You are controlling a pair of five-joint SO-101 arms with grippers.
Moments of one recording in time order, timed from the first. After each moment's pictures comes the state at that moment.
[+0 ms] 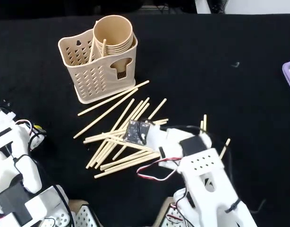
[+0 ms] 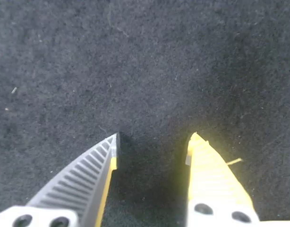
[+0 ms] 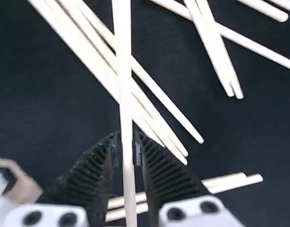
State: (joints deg) left arm -41.0 -15.7 55.9 38.5 10.3; right arm -18.4 -48.9 62.8 71.0 55.8
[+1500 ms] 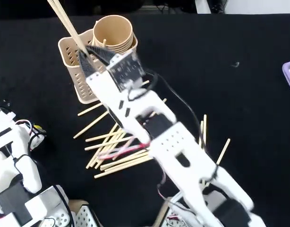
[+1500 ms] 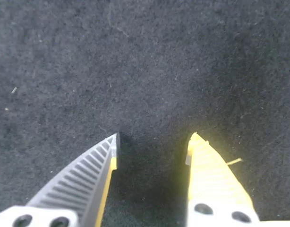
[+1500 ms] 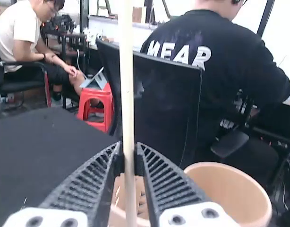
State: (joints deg) left arm -41.0 -15.7 55.9 38.5 10.3; right arm -37.7 -25.0 33.8 -1.3 8.0
